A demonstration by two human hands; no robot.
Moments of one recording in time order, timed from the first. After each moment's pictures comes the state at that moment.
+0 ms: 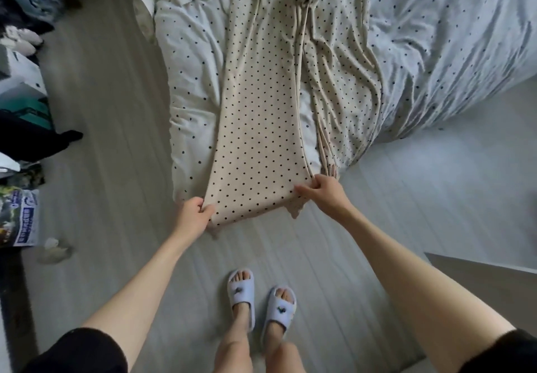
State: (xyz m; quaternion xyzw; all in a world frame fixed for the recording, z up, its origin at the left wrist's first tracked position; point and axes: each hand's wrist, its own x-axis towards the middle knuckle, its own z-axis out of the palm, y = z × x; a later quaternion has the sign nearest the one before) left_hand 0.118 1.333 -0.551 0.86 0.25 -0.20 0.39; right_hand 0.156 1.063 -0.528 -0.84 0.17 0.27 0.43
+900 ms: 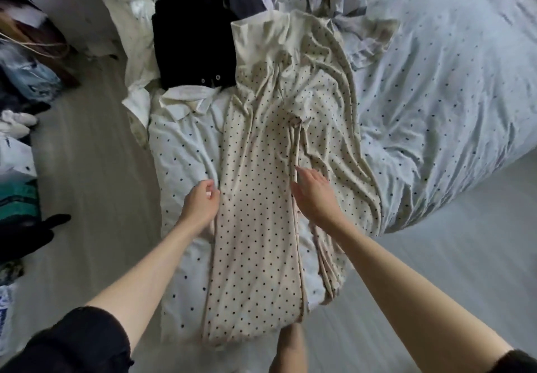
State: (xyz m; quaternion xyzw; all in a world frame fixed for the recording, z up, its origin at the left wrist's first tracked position) left_hand 0.399 1.311 -0.501 0.89 0.17 -0.16 0.39; right_hand 0.390 1.079 -0.483 -0.95 0.02 0.13 0.27
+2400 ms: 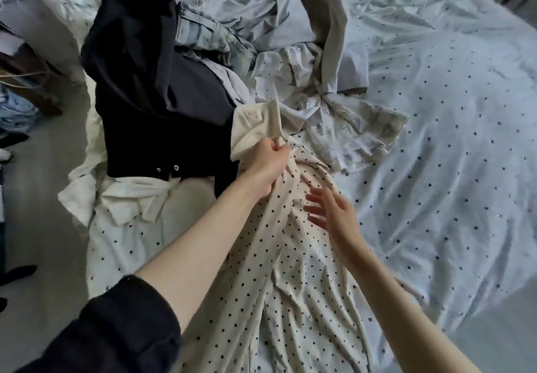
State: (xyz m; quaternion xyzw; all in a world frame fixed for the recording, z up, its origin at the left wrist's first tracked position) left_hand 0.758 1.092 -0.448 0.76 0.21 -0.18 0.59; right_hand 0.663 0.969 -0.470 -0.67 0.28 0.14 0.68
